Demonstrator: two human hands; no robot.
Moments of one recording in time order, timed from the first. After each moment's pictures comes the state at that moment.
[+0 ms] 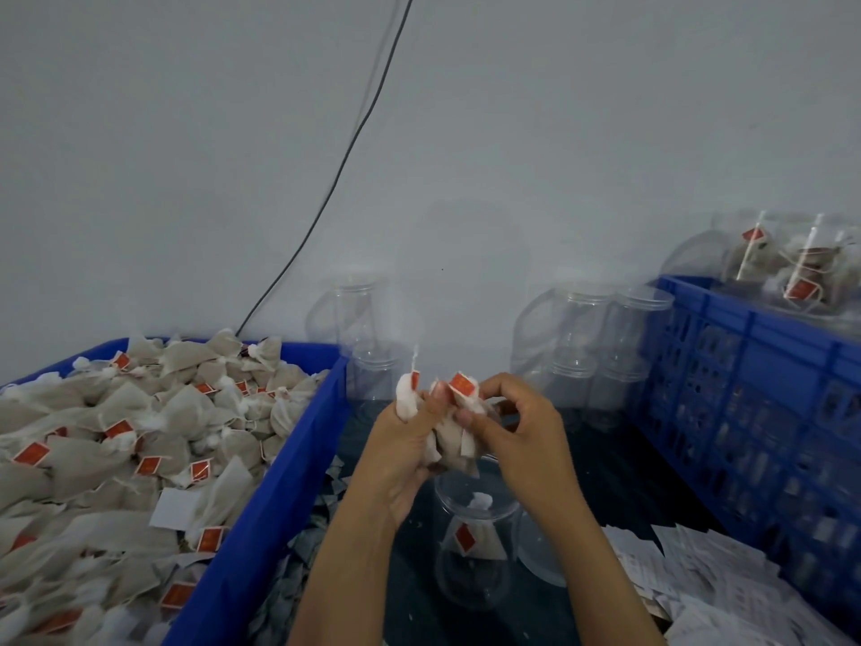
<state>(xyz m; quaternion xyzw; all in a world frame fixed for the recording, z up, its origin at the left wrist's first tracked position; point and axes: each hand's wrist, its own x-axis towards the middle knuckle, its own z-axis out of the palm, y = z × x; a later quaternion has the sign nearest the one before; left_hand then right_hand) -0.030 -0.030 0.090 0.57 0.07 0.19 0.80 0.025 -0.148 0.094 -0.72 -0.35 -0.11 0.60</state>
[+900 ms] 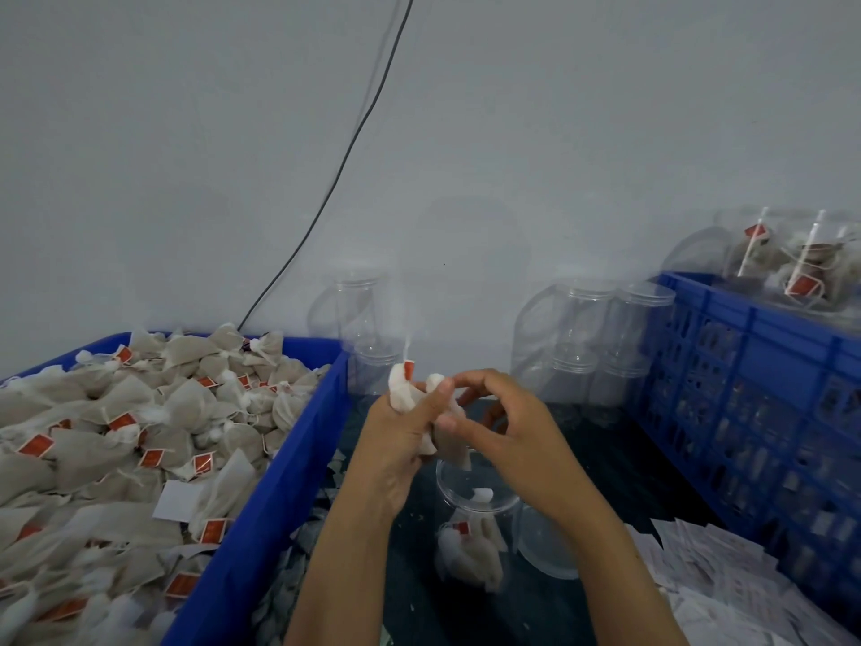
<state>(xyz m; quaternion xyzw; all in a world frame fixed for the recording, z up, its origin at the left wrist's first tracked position) -0.034 -0.025 0.090 0.57 0.09 0.22 0.79 0.012 -0.156 0.106 -0.76 -0.41 -0.04 0.50</state>
